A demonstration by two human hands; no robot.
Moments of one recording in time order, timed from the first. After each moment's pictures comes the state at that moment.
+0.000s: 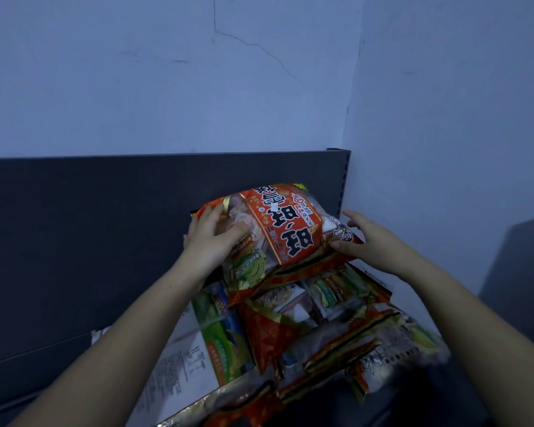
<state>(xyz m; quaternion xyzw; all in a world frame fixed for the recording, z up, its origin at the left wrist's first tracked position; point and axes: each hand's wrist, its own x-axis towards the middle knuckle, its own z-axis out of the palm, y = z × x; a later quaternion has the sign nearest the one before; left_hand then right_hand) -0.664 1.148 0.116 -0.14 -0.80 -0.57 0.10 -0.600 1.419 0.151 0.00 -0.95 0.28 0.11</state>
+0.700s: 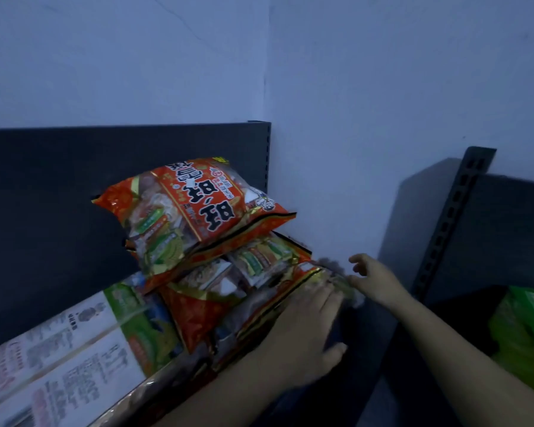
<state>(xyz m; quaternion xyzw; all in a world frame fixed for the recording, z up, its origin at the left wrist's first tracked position) -0.527 1.311 0.025 -0.57 -0.78 -0.23 0.11 -0.515 1.516 0.042 -0.27 -0.91 0.30 0.12</state>
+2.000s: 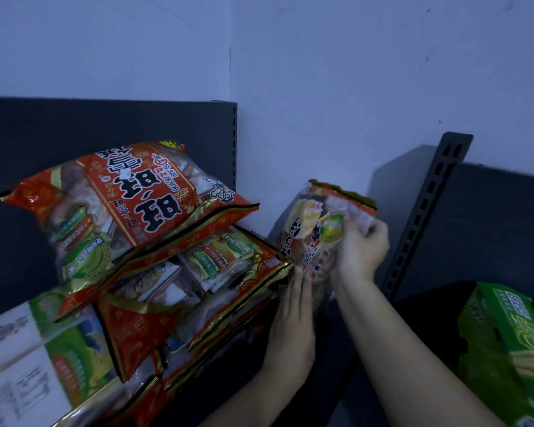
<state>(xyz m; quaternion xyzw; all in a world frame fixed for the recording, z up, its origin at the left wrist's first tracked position) -0.534 1.395 -0.051 -0.45 -0.81 -0.36 0.11 -0.544 1.494 0.076 -0.31 -0.47 0.59 0.57</state>
